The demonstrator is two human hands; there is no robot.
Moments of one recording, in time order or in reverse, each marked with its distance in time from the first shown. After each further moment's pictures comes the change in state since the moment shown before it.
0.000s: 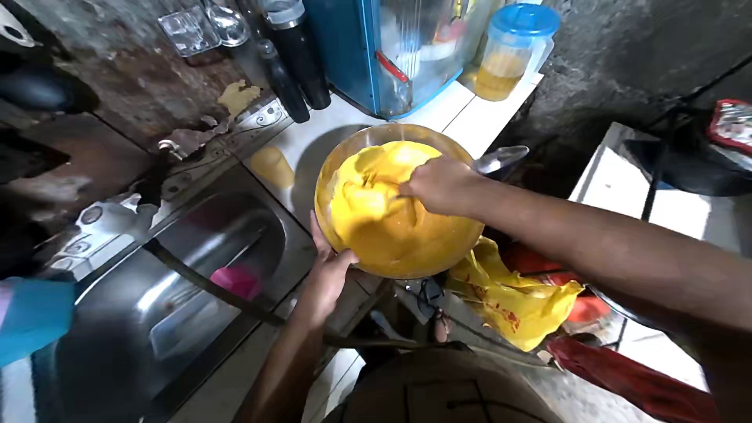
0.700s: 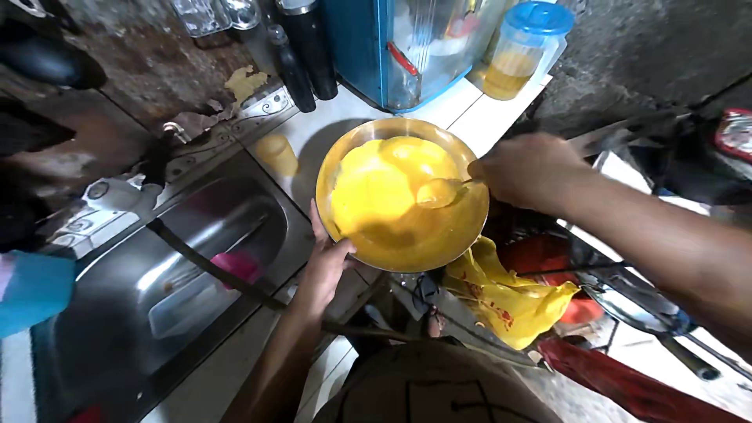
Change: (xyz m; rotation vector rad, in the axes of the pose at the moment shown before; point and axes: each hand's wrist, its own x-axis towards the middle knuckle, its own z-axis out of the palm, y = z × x) left_hand -0.002 0.000 -0.004 -0.026 0.045 -0.061; right_hand -0.055 0.014 0.002 -0.090 0.119 0.384
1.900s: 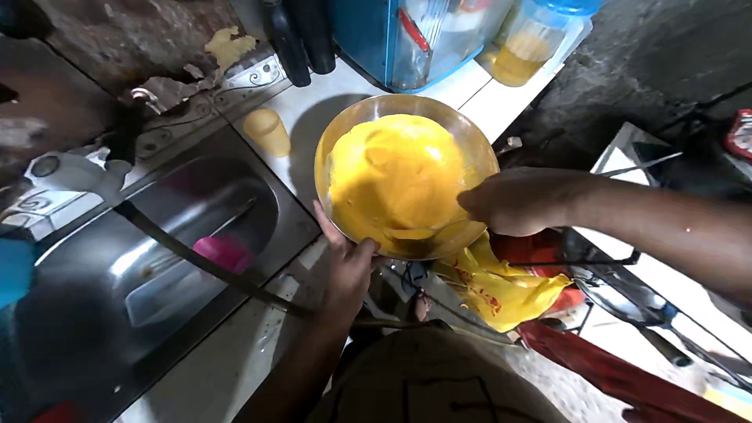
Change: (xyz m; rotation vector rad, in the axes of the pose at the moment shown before) left_hand -0.015 -0.012 0.034 -0.209 0.079 -0.013; right_hand 0.013 -0.028 0.000 0.003 -0.523 -0.271
